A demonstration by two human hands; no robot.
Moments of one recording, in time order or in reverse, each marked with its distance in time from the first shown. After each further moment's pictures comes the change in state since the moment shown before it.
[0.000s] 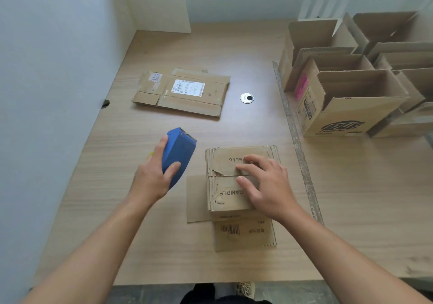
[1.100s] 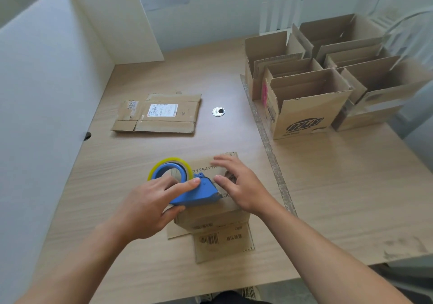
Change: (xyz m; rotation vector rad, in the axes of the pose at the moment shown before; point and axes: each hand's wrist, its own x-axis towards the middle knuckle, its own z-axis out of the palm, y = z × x) left_hand -0.046 0.099 -0.021 0.481 -0.226 0.878; right_hand -0.001 0.022 -0.032 0.571 -0.017 -0.005
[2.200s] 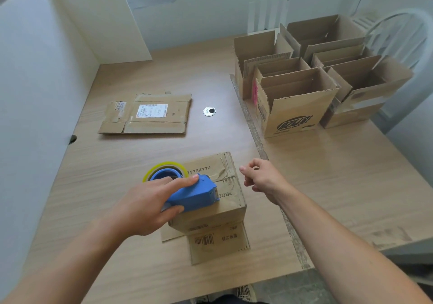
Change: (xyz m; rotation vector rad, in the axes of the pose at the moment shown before) left_hand 0.012 -0.008 0.006 -0.179 -0.144 -0.116; right_hand 0.006 0.042 -0.039 0.286 0.172 0.639
